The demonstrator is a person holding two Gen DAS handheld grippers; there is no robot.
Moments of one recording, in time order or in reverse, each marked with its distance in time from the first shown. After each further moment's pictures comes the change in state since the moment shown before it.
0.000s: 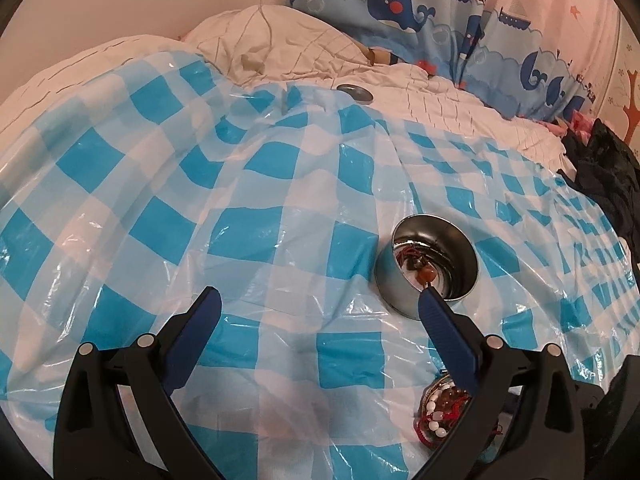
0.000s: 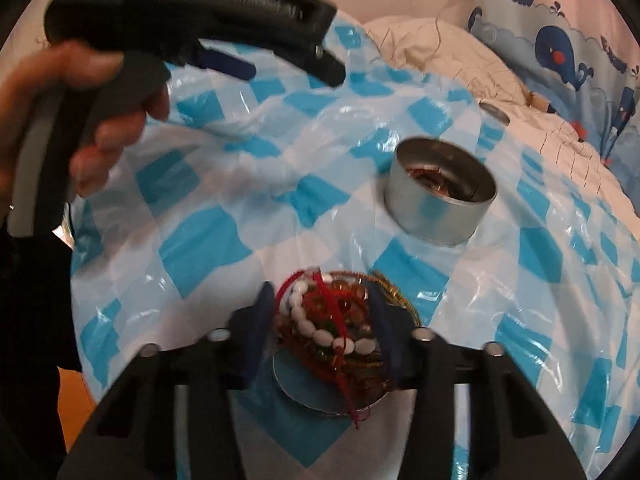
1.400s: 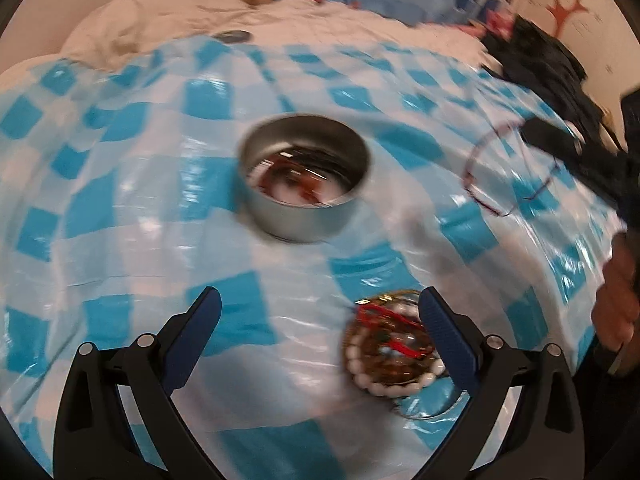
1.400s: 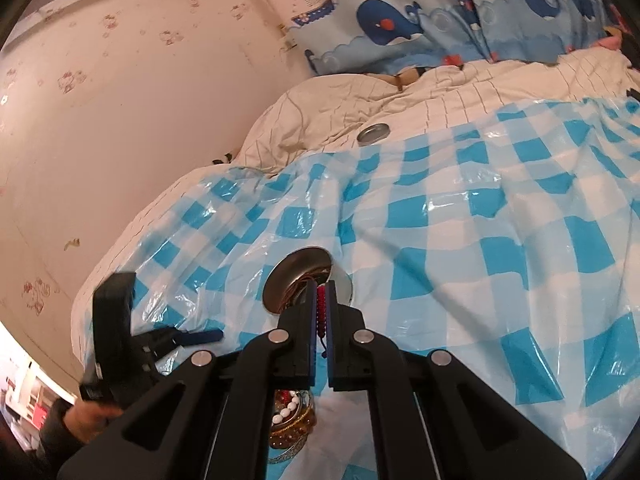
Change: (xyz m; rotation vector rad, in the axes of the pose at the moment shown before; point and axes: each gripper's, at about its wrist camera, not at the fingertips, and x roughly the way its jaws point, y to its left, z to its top) left arm 0.037 -0.081 -0.047 0.314 0.199 -0.218; right arm -0.087 -0.159 -0.011 0.678 -0.343 0.088
